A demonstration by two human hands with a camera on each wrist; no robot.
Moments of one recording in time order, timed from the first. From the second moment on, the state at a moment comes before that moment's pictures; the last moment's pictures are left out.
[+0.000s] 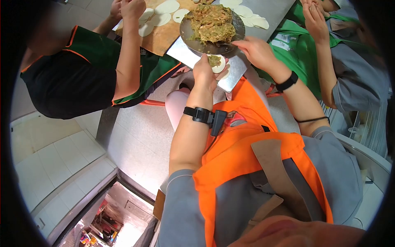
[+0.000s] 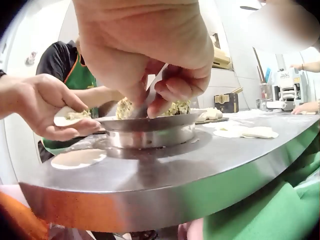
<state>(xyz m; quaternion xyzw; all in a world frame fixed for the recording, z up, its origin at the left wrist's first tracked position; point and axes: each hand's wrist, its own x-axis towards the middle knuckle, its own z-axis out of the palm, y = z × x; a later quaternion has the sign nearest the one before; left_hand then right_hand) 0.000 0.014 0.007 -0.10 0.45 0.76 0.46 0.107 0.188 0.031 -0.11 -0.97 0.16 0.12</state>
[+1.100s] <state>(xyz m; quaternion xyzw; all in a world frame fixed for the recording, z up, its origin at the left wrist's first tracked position) 0.026 -0.024 0.055 -0.11 0.33 0.84 0.40 0.133 0.102 0.056 -0.02 -0.90 0.35 0.25</state>
